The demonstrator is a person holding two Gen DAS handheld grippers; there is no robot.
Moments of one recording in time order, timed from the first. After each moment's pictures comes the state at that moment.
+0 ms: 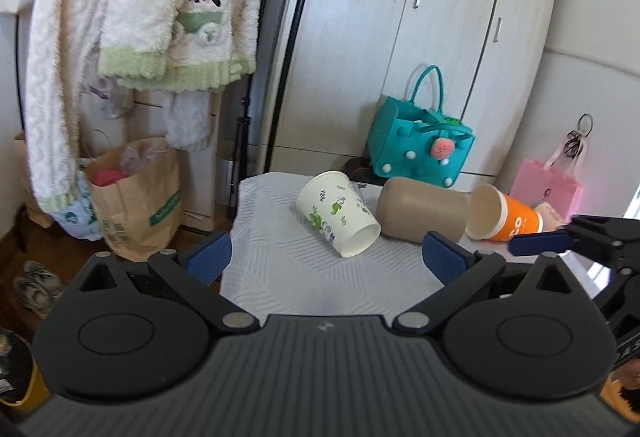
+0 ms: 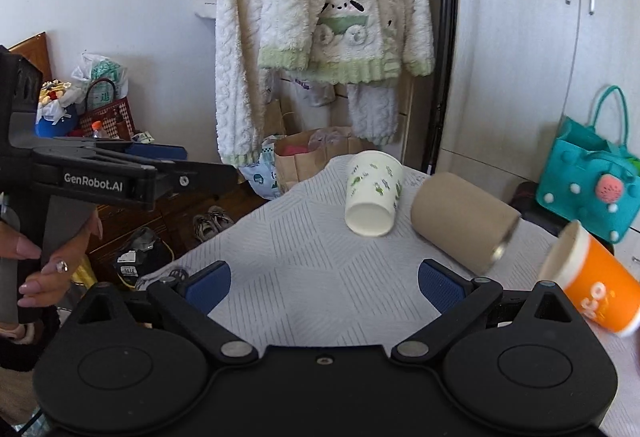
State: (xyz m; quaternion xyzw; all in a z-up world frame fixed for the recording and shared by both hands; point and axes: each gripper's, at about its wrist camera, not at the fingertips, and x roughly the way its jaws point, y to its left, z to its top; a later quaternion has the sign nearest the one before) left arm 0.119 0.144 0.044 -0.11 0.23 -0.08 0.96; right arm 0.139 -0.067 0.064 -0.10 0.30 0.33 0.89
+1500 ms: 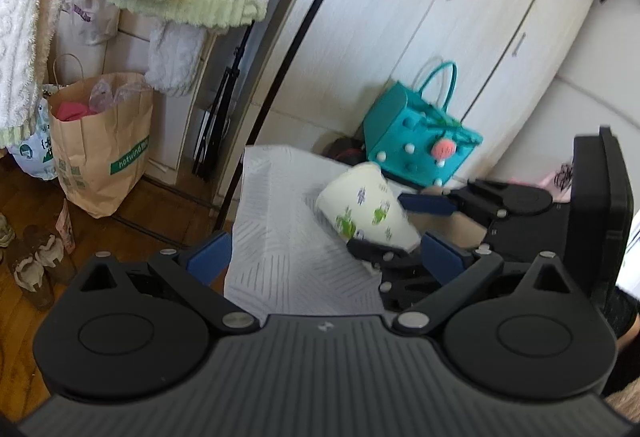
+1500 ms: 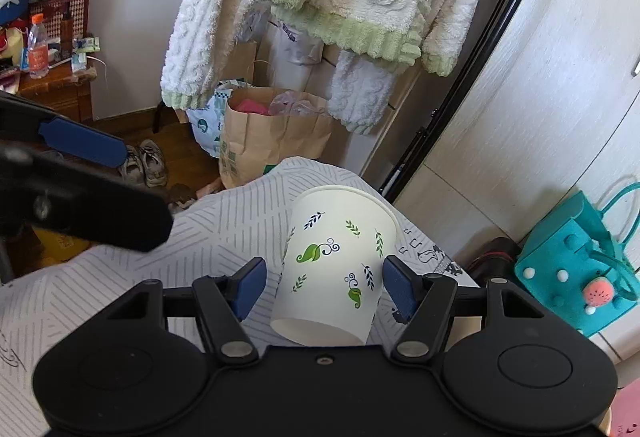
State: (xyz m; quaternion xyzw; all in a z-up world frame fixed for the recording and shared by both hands) left arm 0.204 0.195 -0.006 -0.20 0.28 -0.12 0.93; right arm 0.269 0.043 0.012 -0.29 0.30 0.27 0.87
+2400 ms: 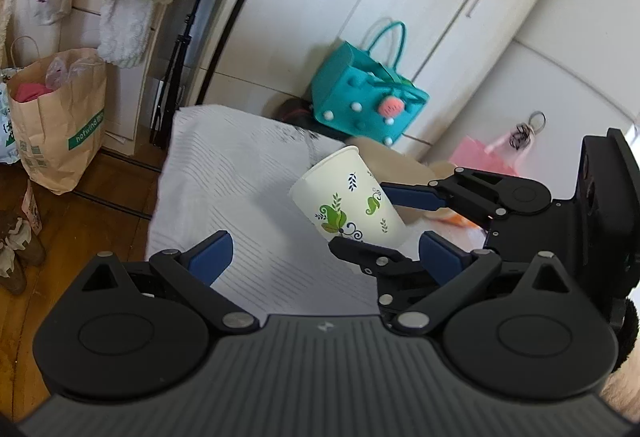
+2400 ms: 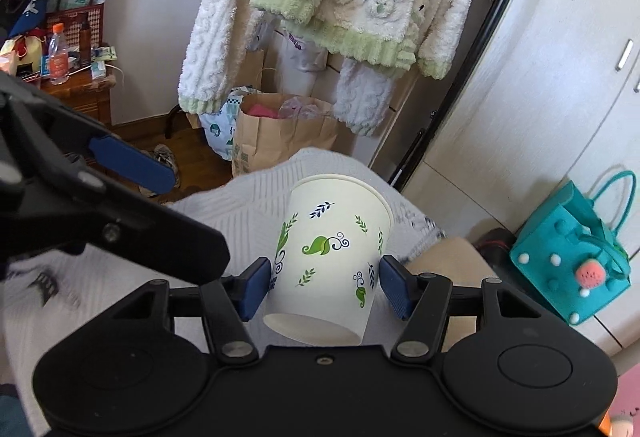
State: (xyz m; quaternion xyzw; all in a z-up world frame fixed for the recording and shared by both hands) left arm 0.175 0.157 0.013 -0.20 0.32 -0.19 0.91; right arm 0.208 0.003 0.037 -0.26 0.30 0.28 0.87
